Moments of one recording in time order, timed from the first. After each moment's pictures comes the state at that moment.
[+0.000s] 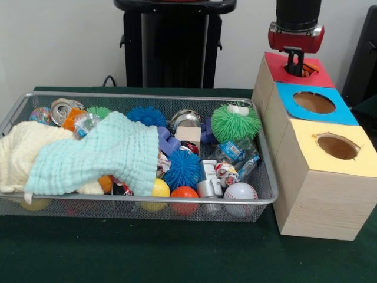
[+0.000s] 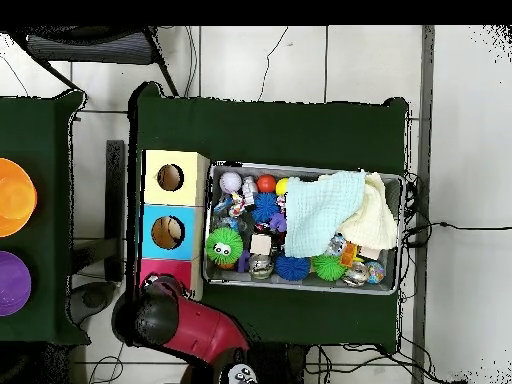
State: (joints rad) arm 0.05 -0.79 0.07 2.25 0.53 0.15 1.79
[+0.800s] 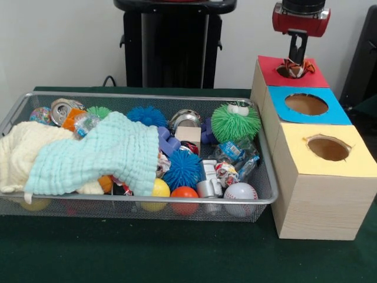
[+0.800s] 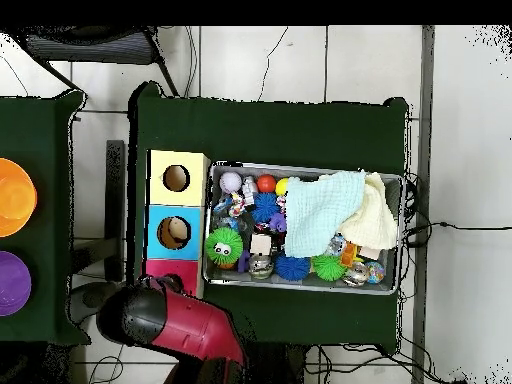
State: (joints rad) arm 0.23 -0.81 -0.16 2.10 0.50 0.45 1.79
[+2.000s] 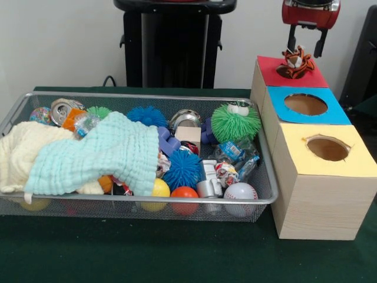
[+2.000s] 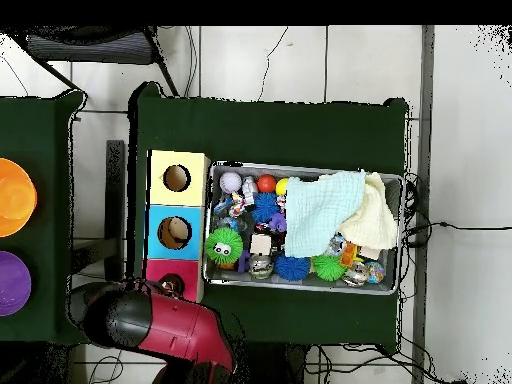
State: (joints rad) arm 0.29 -0.82 -0.20 2.07 0.49 0.50 1.79
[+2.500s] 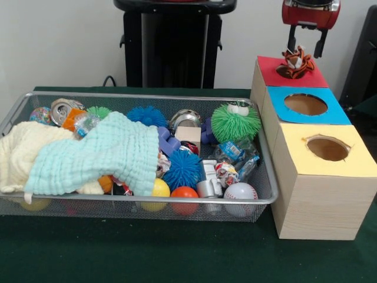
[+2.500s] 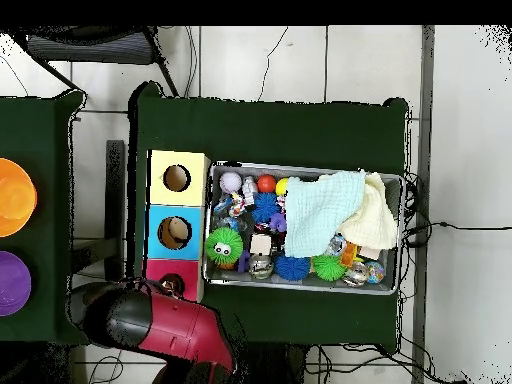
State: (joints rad) arm 0.29 -0.82 -0.20 2.07 0.49 0.50 1.79
